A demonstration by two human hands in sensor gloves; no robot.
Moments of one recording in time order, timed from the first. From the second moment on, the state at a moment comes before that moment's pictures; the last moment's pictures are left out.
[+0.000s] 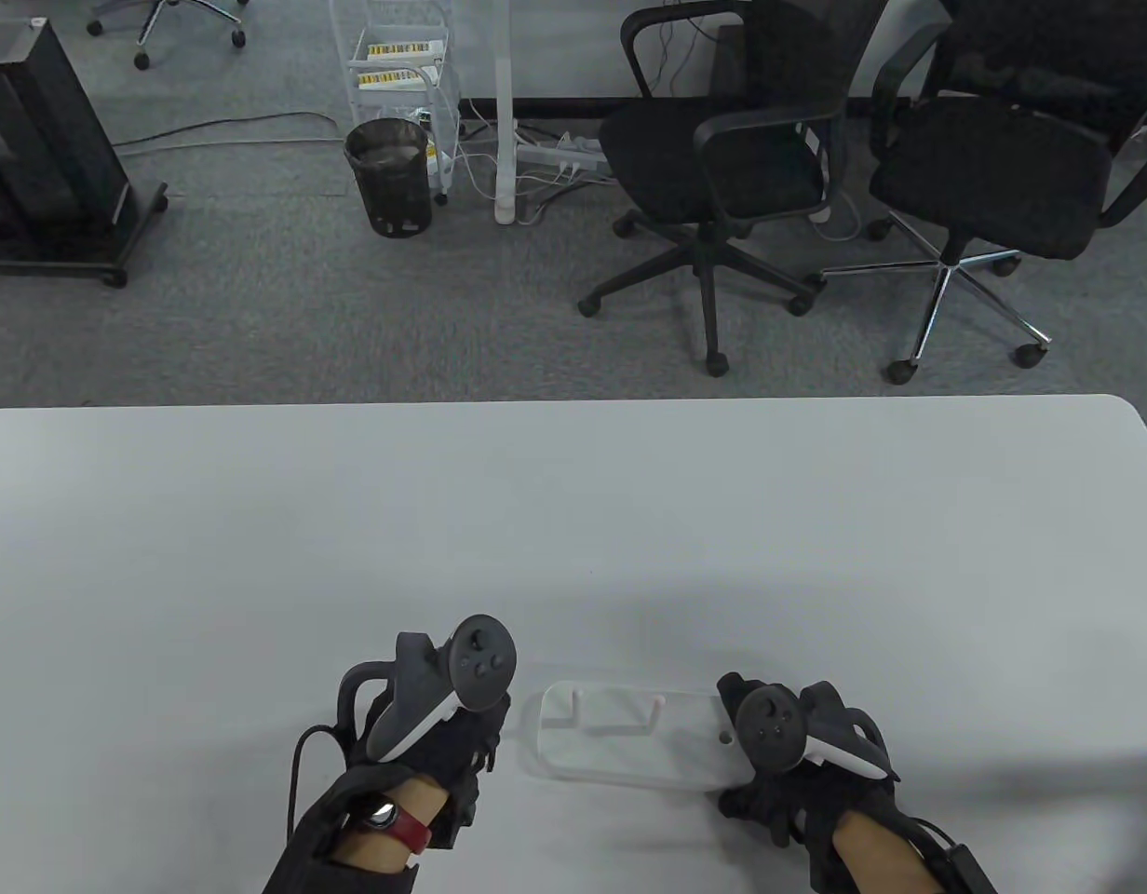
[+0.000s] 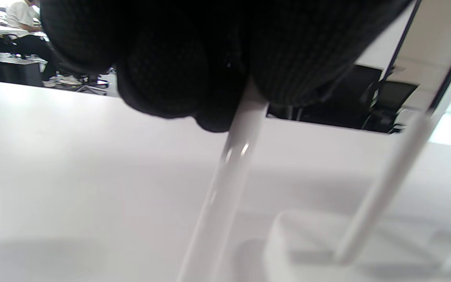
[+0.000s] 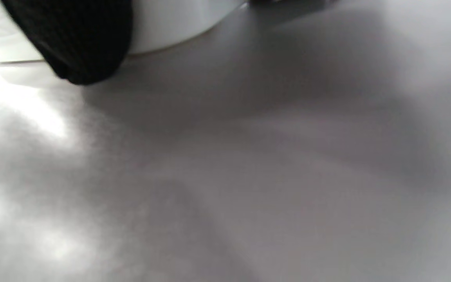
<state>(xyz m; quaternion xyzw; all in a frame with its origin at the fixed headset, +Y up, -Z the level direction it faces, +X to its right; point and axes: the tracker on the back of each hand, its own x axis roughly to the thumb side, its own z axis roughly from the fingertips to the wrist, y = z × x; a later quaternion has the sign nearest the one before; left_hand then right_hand) -0.139 -0.672 -0.307 -0.04 -0.05 0.10 0.99 0.189 -0.777 -0.289 0.17 0.22 0.96 0.08</state>
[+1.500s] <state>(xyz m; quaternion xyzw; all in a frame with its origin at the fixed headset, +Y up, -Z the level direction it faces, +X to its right) 0.027 -0.661 -0.281 0.09 -0.28 0.16 0.94 0.190 -0.777 -0.288 0.17 0.22 0.96 0.09</state>
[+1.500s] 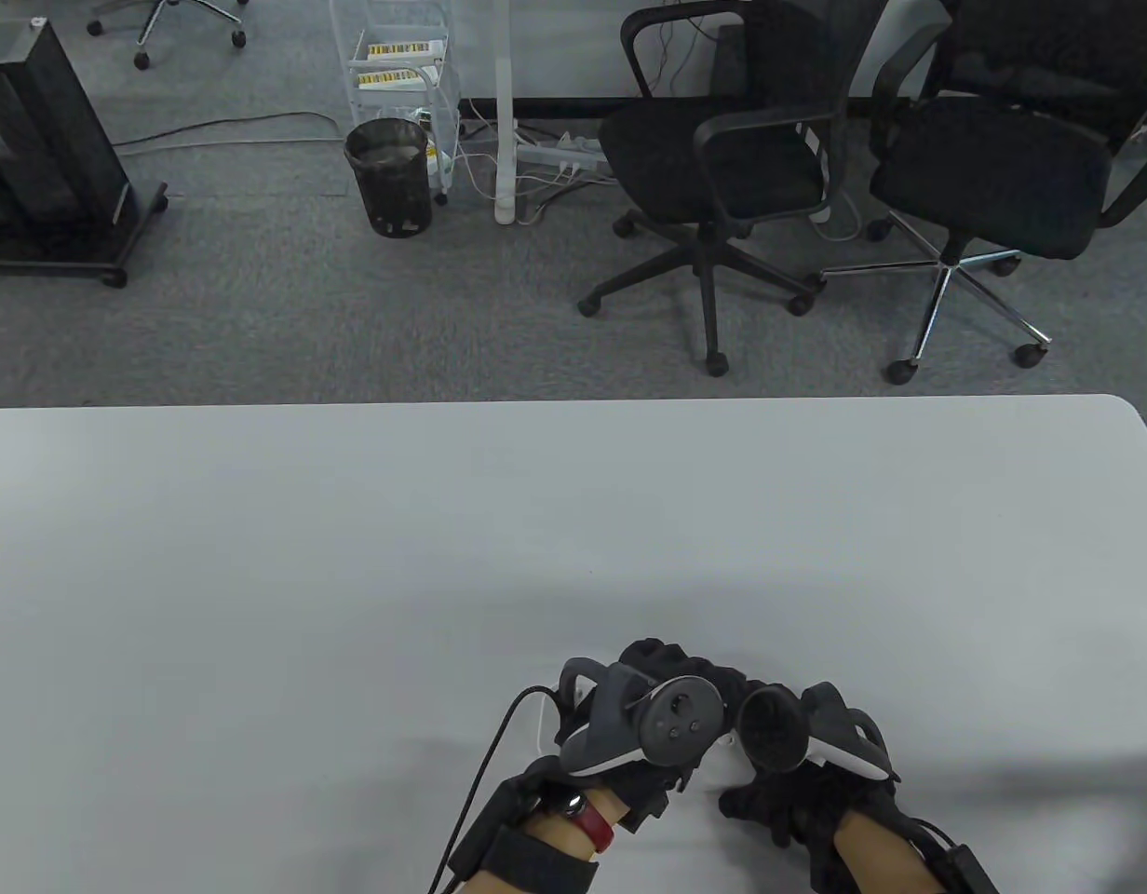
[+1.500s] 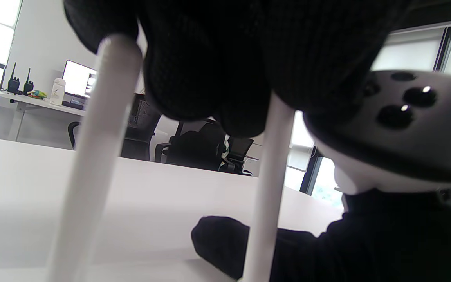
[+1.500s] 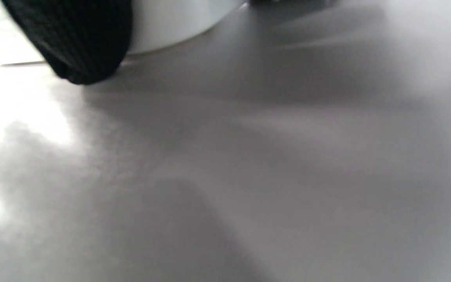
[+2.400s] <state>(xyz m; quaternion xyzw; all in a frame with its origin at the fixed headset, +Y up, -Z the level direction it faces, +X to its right) 0.041 -0.662 -0.284 0.09 -0.31 0.09 0.94 0.190 -0.777 -0.289 0.17 0.22 0.96 0.09</state>
